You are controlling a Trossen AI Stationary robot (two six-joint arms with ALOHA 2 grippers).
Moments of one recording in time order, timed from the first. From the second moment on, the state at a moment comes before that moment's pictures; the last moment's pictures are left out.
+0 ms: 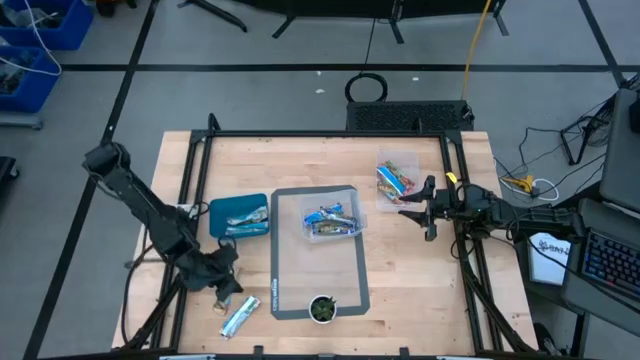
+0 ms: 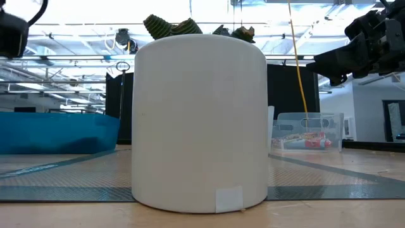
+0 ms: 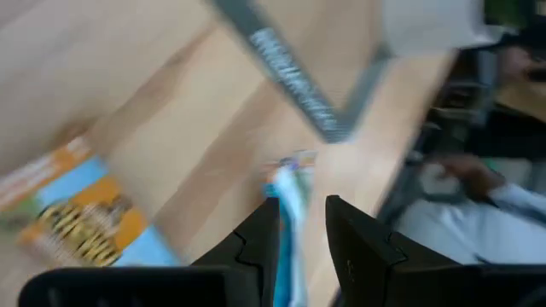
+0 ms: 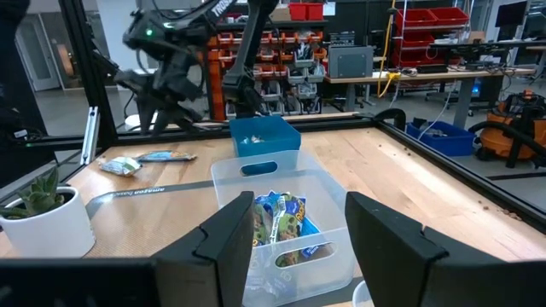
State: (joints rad) left arm -0.85 1.06 0.46 -0.22 -0.20 -1.60; right arm -0.10 0.07 0.02 0.04 0.00 0.05
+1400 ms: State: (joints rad) left arm -0.89 1.28 0.60 -0.61 0.03 -2.20; right arm -0.10 0.07 0.02 0.04 0.00 0.05
